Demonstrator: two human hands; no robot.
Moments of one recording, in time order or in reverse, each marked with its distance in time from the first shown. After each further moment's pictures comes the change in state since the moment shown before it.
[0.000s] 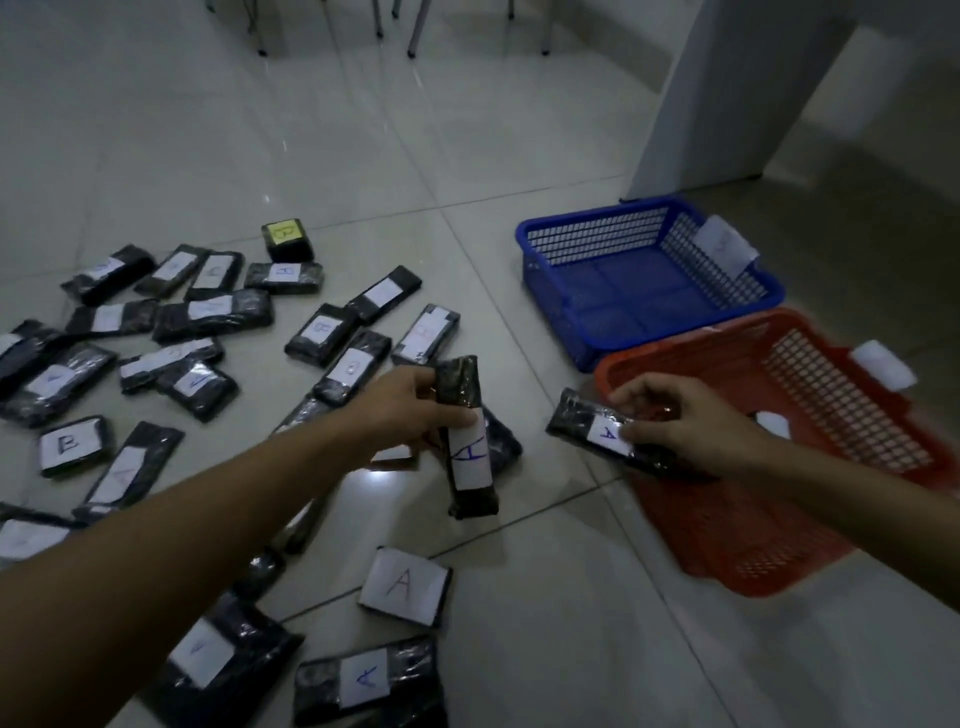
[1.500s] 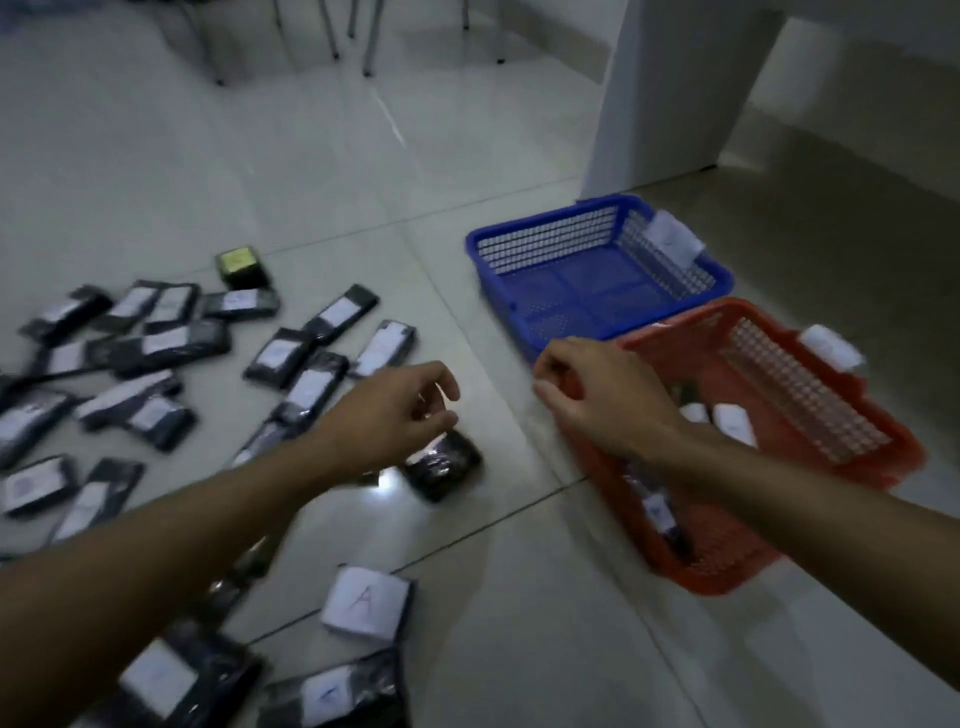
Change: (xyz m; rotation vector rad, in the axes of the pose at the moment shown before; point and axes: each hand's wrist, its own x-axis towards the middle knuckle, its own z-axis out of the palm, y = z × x) left_hand 0.020 0.024 0.036 0.650 0.102 0.488; right_hand 0.010 -0.014 -0.004 -0.540 0.296 -0.359
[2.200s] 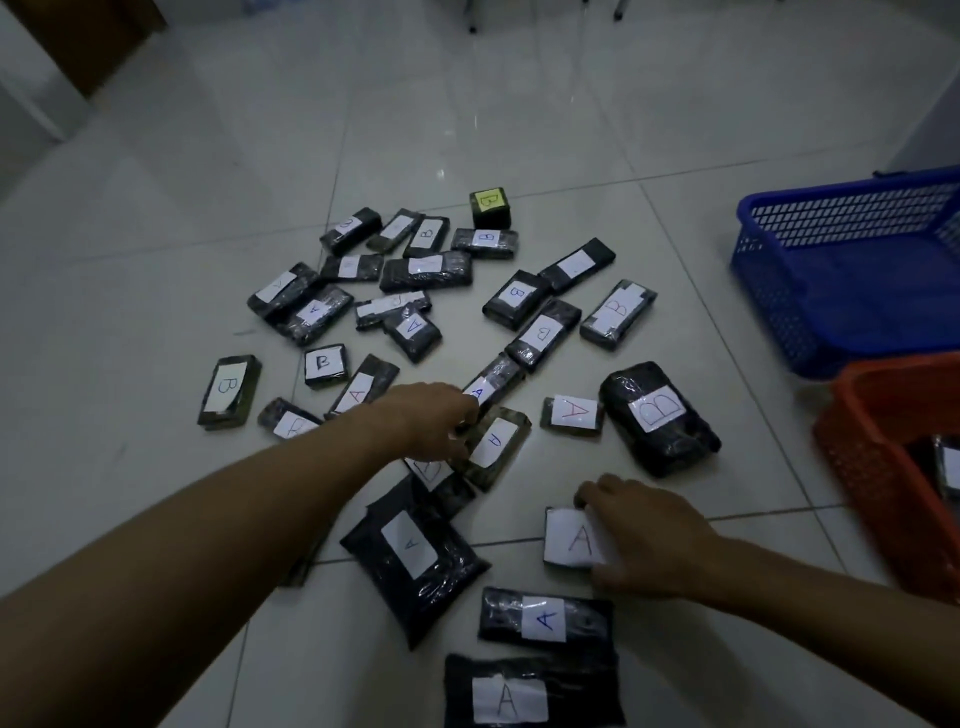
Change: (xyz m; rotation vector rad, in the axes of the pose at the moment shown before) left_hand -0.141 -0.147 -0.060 0.518 -0.434 -0.428; right_hand -0.040 -0.145 0.159 -0.212 -0.716 -0.329
